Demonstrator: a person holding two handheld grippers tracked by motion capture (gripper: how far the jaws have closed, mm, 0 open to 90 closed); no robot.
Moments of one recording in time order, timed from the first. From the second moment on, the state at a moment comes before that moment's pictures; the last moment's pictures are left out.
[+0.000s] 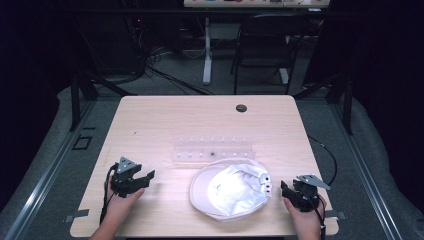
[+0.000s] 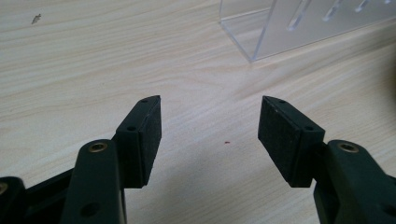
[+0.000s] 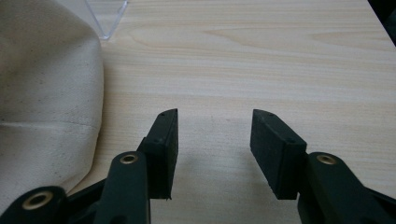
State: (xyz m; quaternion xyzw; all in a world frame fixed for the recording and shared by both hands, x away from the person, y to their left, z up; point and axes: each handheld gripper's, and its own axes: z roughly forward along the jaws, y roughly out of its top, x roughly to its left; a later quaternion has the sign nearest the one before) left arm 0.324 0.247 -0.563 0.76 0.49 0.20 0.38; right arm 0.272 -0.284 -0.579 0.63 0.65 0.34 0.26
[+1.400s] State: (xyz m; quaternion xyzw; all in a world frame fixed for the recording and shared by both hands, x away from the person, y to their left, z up) left arm 0.324 0.240 -0.560 0.77 0.47 0.19 0.38; right arm 0.288 -0.272 -0.501 0.62 0.72 0.28 0.13
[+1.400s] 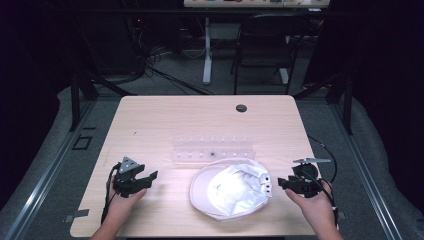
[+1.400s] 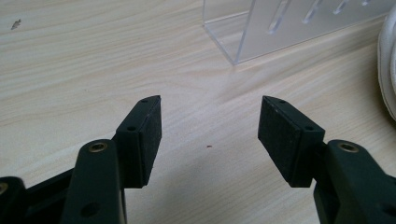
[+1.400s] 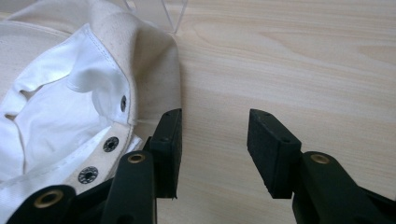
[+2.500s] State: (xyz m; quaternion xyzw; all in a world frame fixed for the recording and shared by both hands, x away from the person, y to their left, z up) left arm 0.325 0.240 -0.562 0.77 0.47 0.19 0.37; right arm 0.318 -0.241 -0.485 0.62 0.75 0.23 -0.01
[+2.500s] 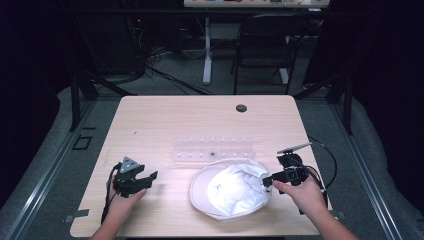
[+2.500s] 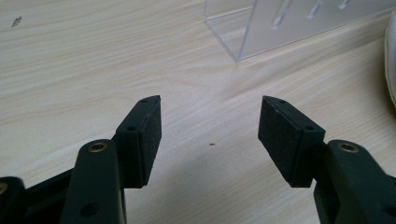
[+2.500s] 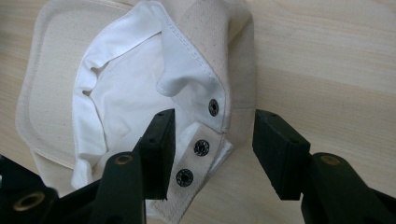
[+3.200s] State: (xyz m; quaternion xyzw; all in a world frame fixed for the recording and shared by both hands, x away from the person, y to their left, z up) left arm 0.325 0.241 -0.561 0.77 0.47 0.19 0.38; right arm 0.321 -0.230 -0.512 0.64 0.73 0.23 -0.06
